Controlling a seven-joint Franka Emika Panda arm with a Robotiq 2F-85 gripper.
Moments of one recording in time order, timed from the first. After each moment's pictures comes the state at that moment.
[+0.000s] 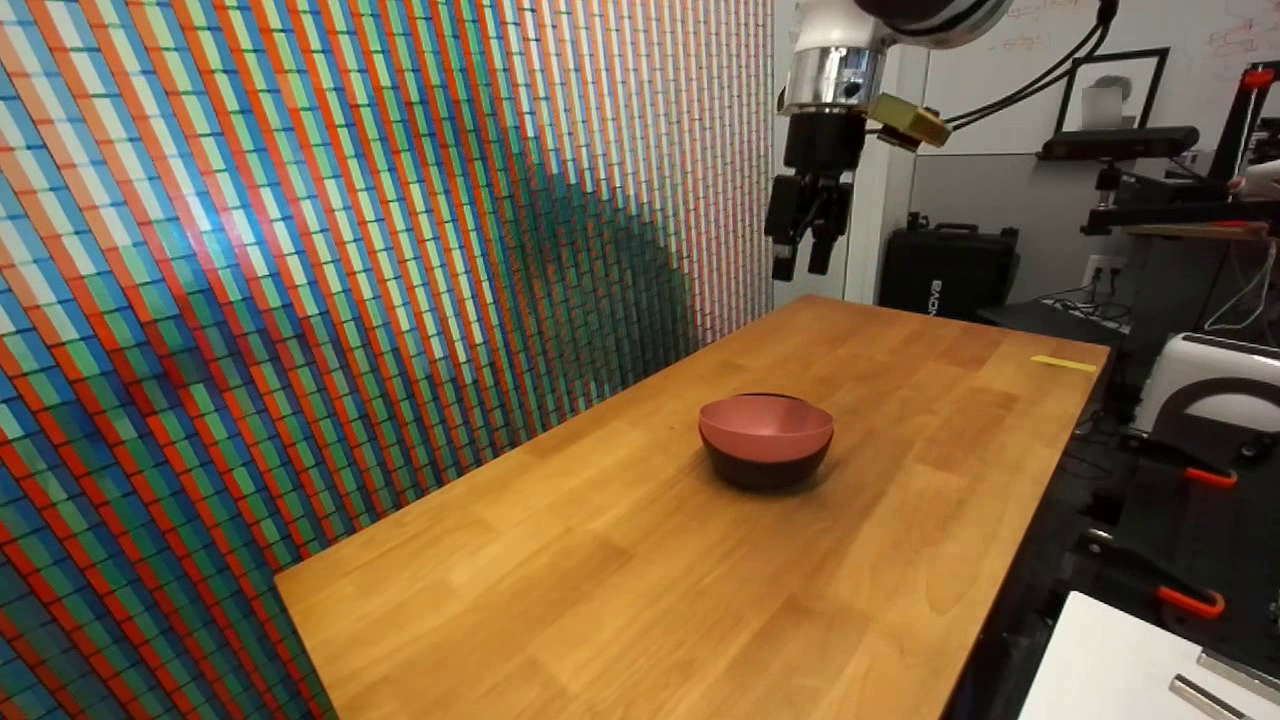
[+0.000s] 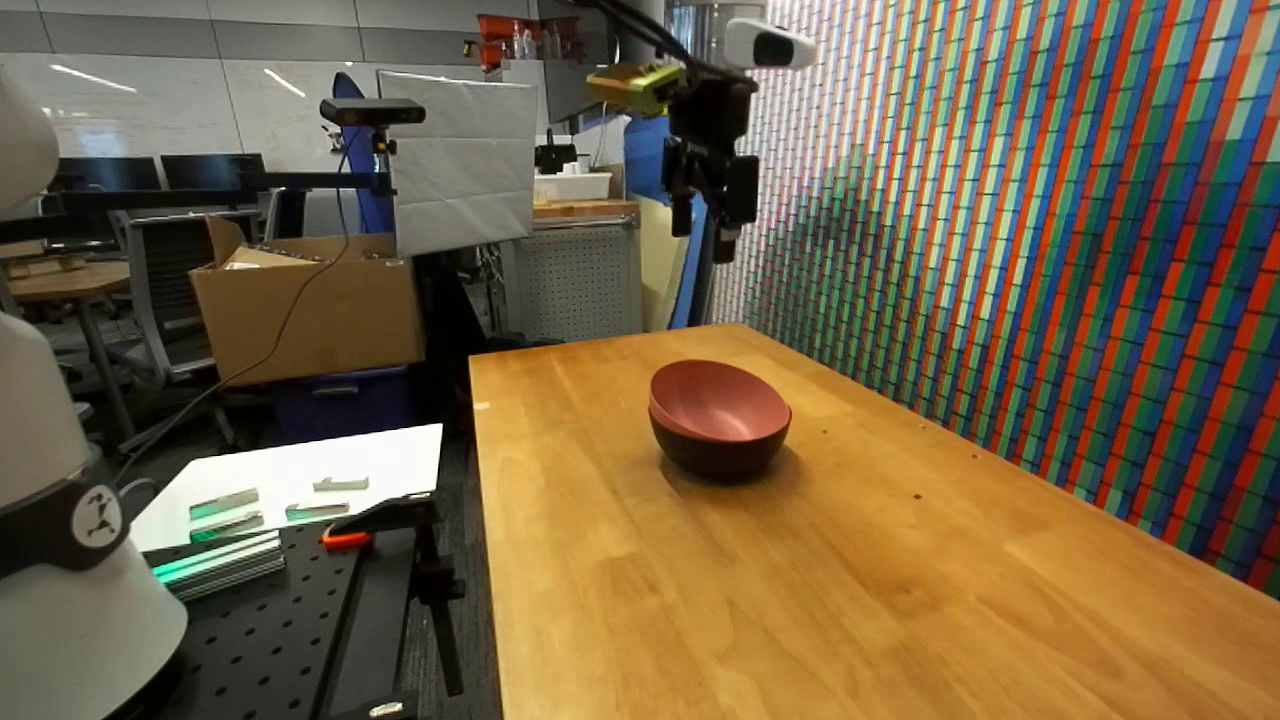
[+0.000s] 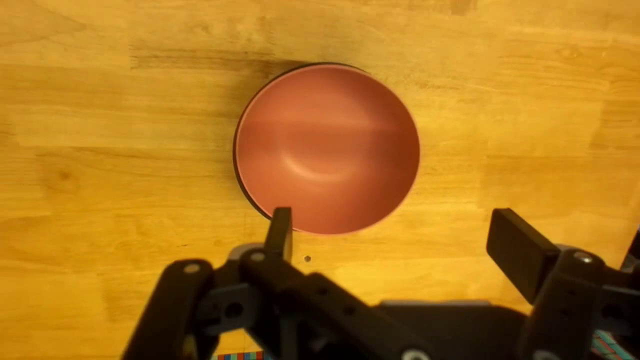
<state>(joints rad) 0.11 0.00 0.17 -2.22 0.22 2.29 -0.01</state>
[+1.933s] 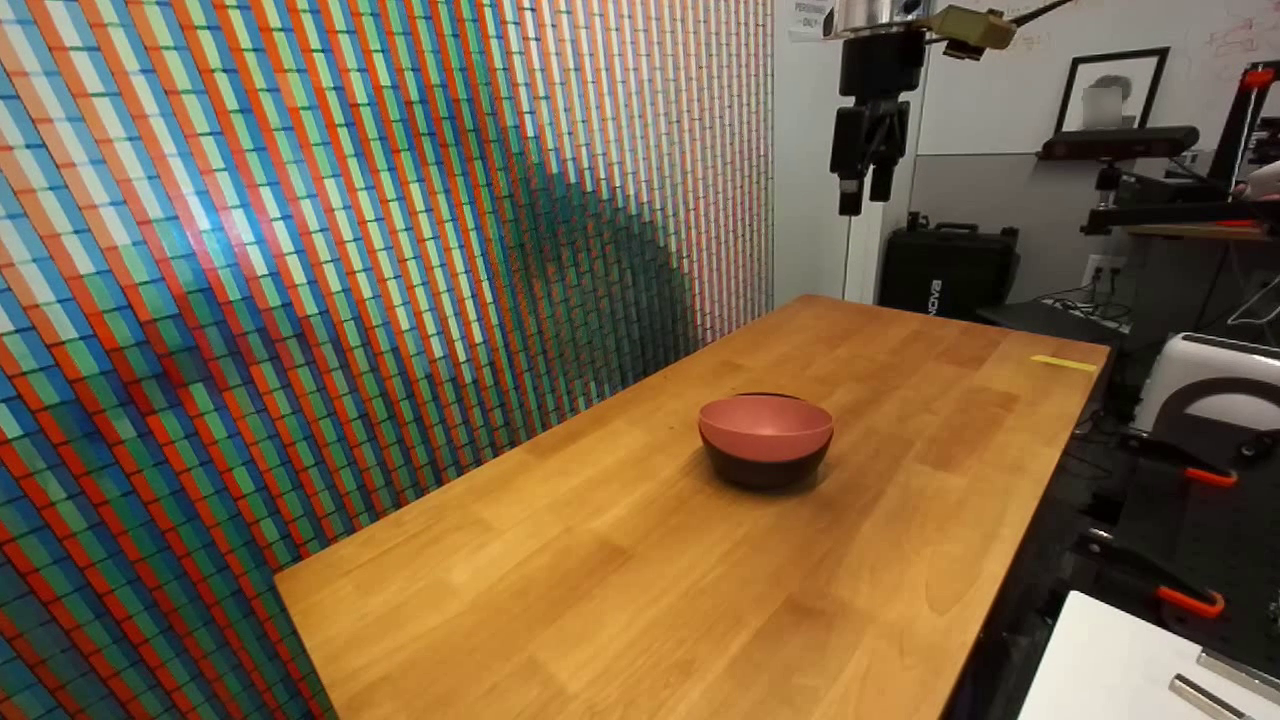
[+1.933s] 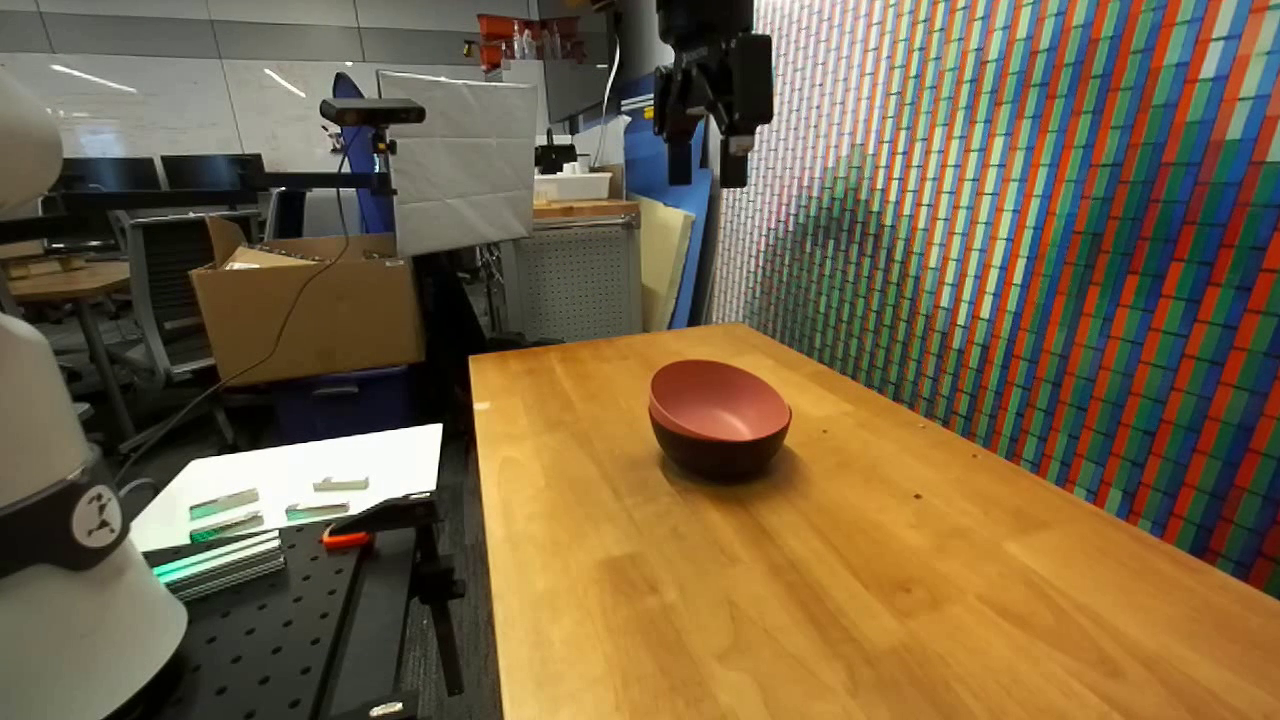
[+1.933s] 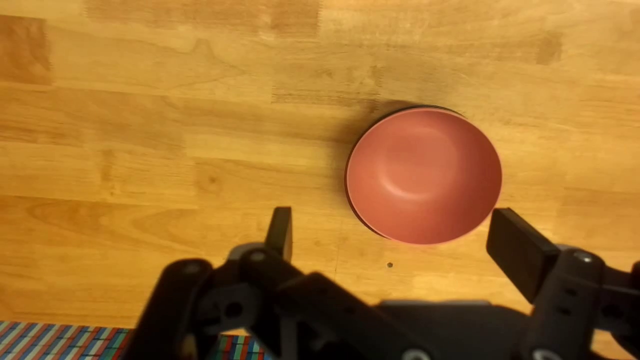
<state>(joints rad) 0.09 -0.17 0.11 -2.22 0.01 2.07 0.04</state>
